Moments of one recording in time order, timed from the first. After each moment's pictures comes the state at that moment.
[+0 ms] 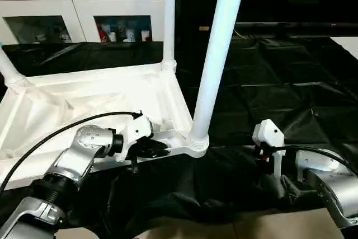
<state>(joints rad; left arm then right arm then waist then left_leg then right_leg) -0.46 0.50 -0.33 0.48 -0.10 0.03 -1.16 -0.12 -0.57 0.14 -0.07 0.27 0.36 0.97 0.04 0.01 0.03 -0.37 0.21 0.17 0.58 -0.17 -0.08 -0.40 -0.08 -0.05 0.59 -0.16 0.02</state>
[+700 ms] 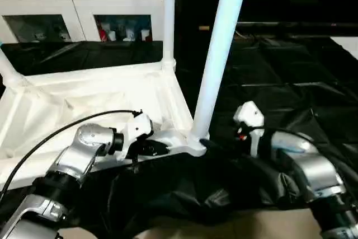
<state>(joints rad) -0.47 0.48 -0.30 0.49 -0.10 0.06 -1.18 -0.32 -0.41 0.20 0.20 0.21 0.27 0.91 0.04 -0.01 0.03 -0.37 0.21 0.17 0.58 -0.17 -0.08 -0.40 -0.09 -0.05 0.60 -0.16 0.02</state>
